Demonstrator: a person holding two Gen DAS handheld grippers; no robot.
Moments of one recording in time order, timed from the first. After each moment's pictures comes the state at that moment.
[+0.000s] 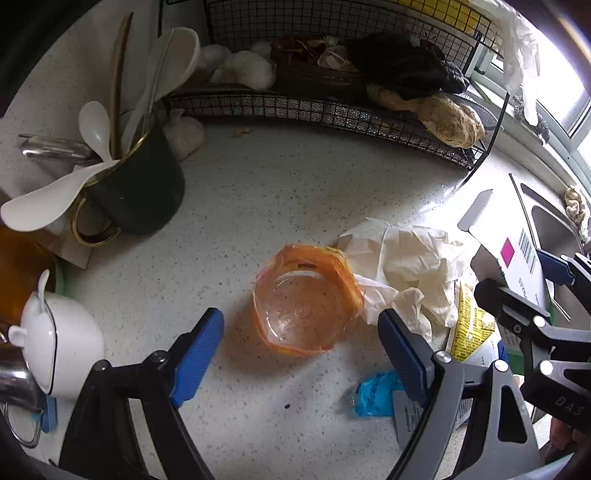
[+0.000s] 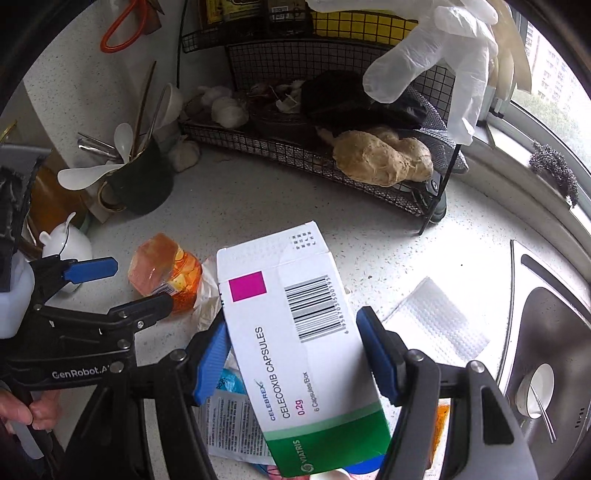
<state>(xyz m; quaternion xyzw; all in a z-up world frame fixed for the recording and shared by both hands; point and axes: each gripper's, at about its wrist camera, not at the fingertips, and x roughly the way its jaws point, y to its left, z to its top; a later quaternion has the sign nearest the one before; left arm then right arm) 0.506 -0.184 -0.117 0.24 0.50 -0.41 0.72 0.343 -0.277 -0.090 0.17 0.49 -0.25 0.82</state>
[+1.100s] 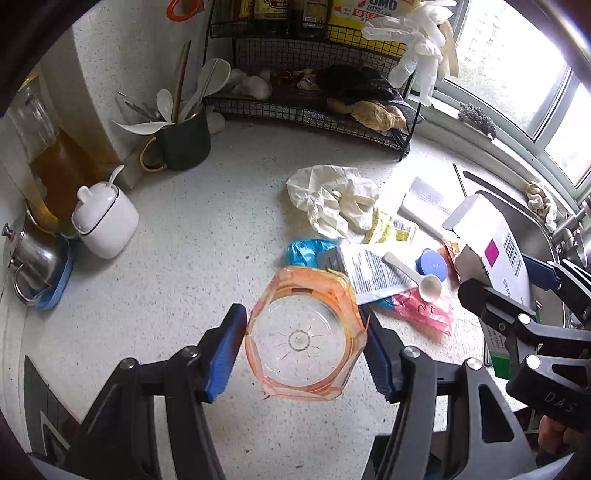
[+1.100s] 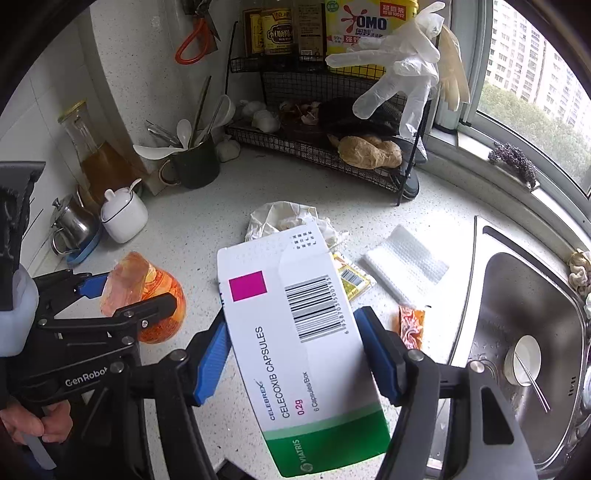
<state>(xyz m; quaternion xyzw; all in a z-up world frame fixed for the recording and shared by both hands) 0.368 -0.069 -0.048 0.19 0.48 -0.40 0.76 0.231 -0.181 -0.030 0.15 0.46 -0.22 0.84</state>
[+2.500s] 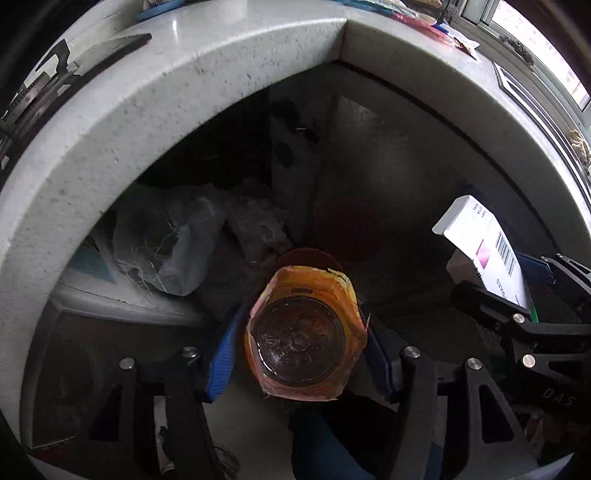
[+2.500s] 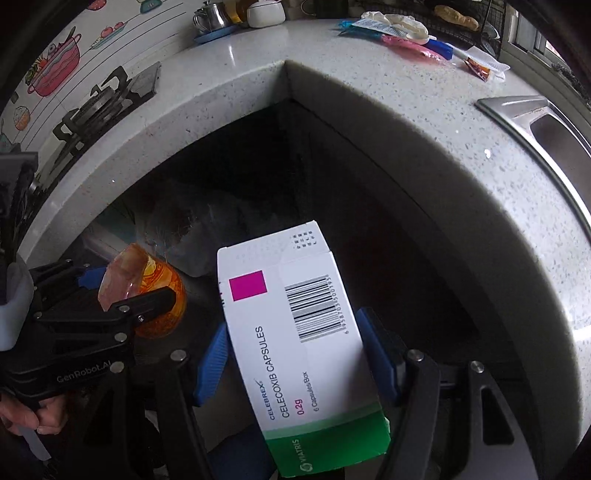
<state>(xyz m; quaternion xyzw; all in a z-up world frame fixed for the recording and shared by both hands) 0.044 0.072 -0.253 0.10 0.57 -0.21 0.79 0.003 -0.069 -0.223 0.08 0.55 0.01 0.83</state>
